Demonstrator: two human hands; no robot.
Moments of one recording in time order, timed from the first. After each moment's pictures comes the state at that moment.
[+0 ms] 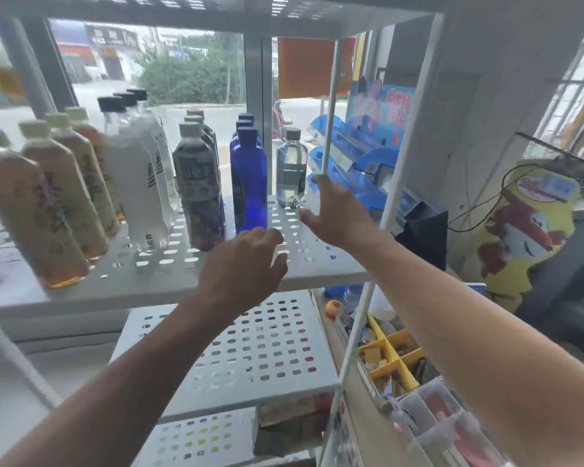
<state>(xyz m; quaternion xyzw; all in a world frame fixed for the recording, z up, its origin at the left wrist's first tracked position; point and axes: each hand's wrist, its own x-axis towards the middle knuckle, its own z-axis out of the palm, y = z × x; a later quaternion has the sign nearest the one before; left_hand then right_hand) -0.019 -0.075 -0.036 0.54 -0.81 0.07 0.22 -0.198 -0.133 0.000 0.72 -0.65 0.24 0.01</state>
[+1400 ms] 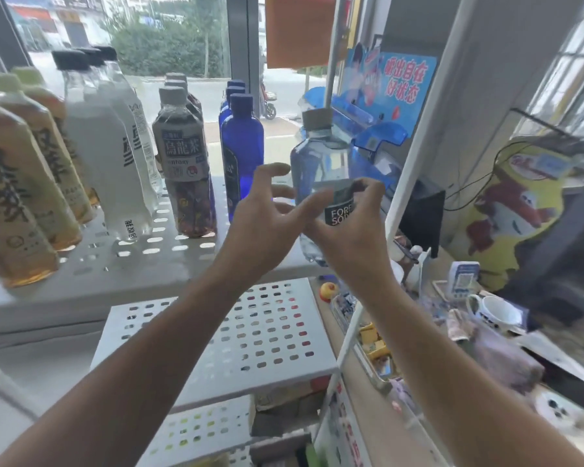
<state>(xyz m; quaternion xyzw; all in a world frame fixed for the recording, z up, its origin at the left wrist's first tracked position) -0.039 -0.091 -0.014 0.43 -0.69 -0.34 0.48 -0.166 -0.061 -0.028 0.56 -0.56 0.59 -0.17</state>
